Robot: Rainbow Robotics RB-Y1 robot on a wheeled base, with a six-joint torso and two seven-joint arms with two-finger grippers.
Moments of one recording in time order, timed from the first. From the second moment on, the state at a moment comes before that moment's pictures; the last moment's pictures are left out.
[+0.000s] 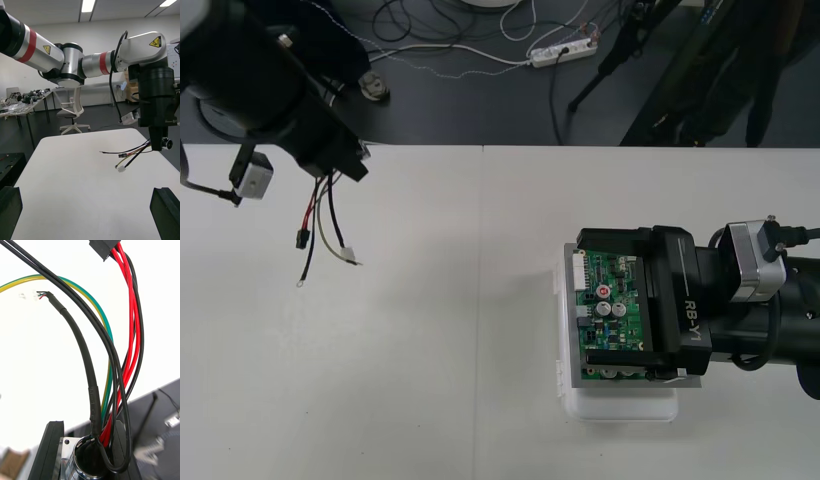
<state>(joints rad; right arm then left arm) 0.02 -0.28 -0.15 -2.12 1.19 -1.48 -0.29 -1.01 1.00 -0.55 -1.50 -1.66 -1.50 -1.86</state>
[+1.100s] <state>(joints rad) 0.02 -0.31 -0.15 -2.12 1.11 -1.48 -0.34 -0.42 0.77 0.13 -1.50 -1.21 -1.54 -0.73</state>
